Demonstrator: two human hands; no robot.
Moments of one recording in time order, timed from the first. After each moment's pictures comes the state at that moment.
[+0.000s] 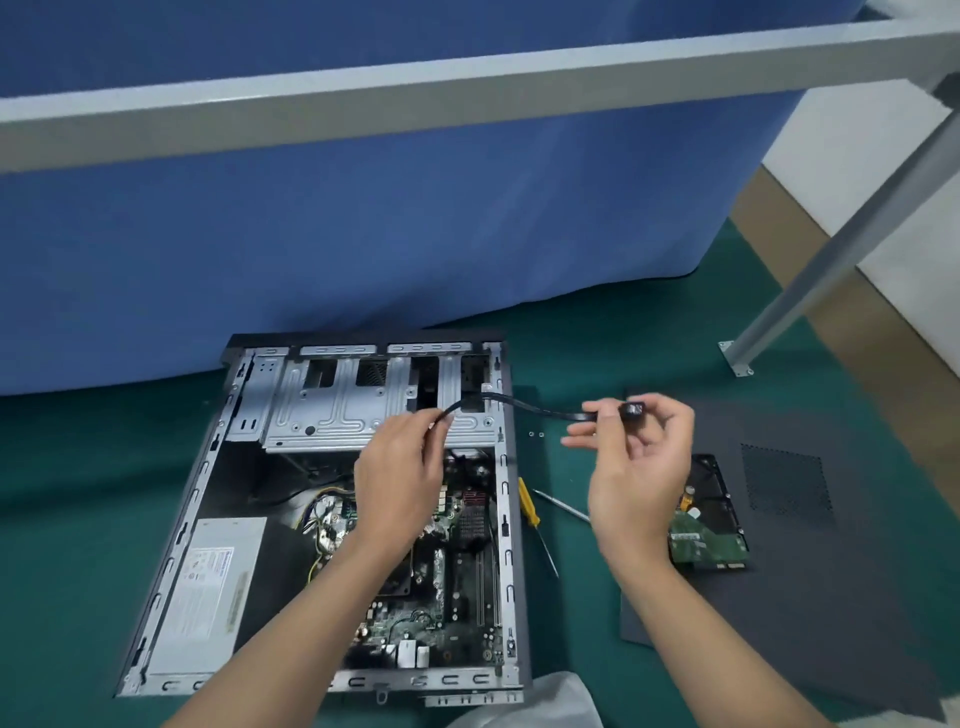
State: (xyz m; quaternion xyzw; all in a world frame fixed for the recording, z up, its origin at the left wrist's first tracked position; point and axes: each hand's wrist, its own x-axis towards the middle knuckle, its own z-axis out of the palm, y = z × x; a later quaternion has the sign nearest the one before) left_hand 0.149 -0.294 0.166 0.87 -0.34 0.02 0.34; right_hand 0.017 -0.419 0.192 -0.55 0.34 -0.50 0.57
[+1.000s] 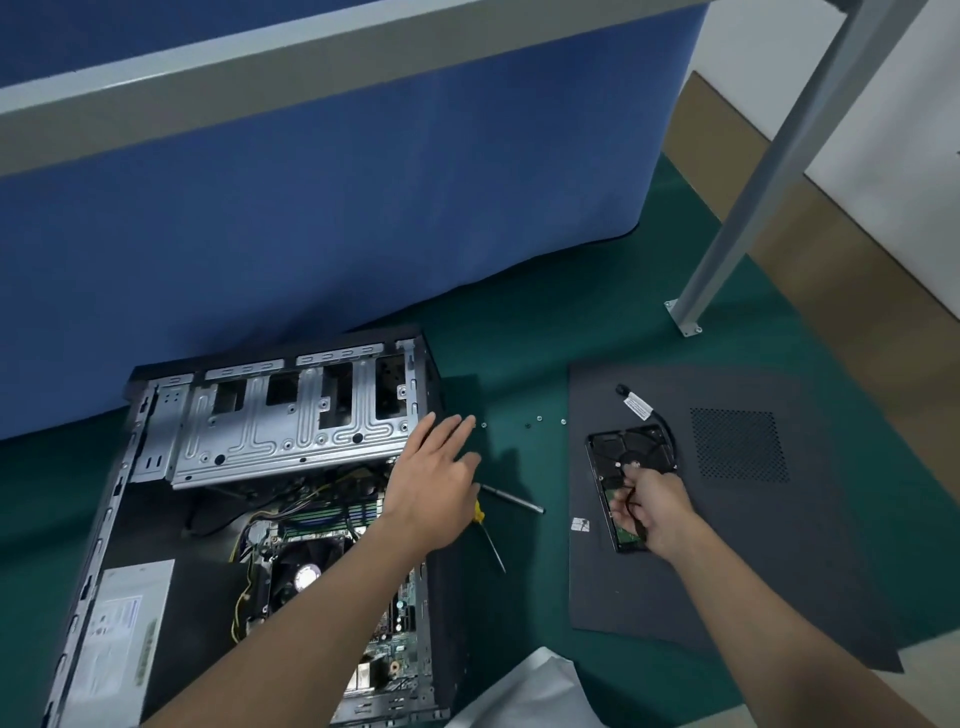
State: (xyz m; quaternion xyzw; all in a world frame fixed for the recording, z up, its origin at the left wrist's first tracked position) left_hand 0.107 -0.375 0.107 0.80 -0.59 -0.07 -0.05; right_hand -0.084 -0.547 0.054 -0.32 0.67 -0.10 0.66
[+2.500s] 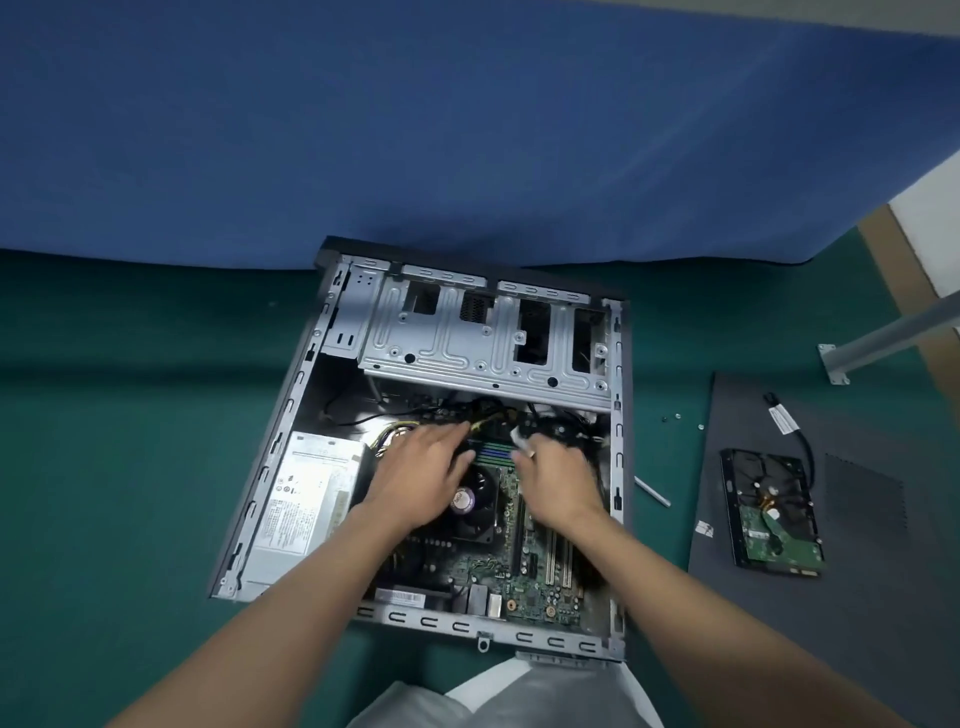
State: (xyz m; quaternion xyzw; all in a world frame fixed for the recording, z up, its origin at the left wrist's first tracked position) left_hand 0.200 -0.195 0.067 0.89 -0.40 -0.19 0.14; right_hand 0.097 -0.334 0.101 -0.86 0.35 0.15 0.33
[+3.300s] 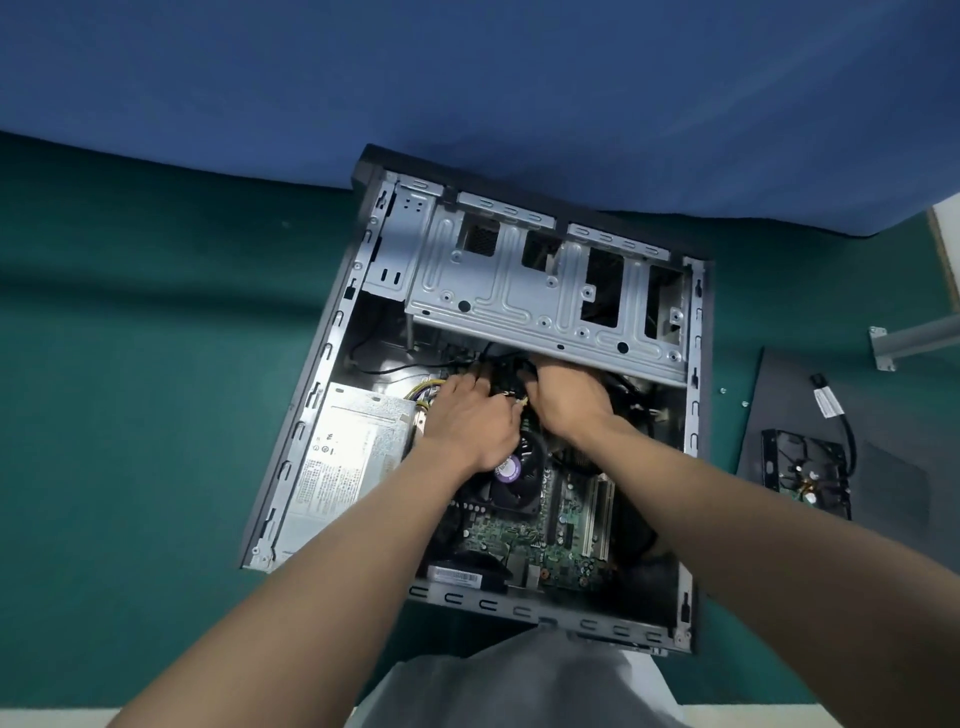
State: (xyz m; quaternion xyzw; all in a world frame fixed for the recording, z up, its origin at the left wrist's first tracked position) left_hand 0.216 -0.216 0.055 0.87 -0.40 -0.29 0.04; right_hand 0.172 -0.339 0.069 -0.93 0.27 0.21 0.15
